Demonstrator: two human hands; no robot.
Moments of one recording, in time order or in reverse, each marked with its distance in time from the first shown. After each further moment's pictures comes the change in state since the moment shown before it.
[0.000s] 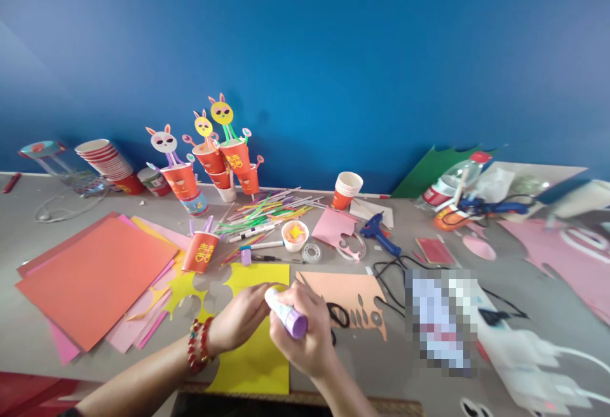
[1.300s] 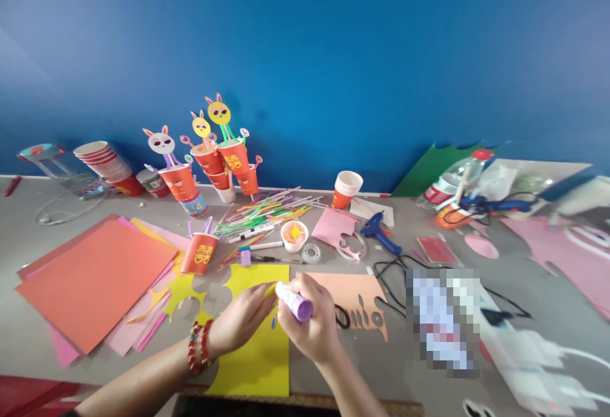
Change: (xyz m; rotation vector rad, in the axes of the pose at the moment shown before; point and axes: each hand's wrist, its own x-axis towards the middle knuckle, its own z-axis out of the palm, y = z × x) left_hand 0.002 0.001 0.003 0.011 0.023 -0.071; right_hand 0.006 0.006 0.000 -0.048 -0.012 0.019
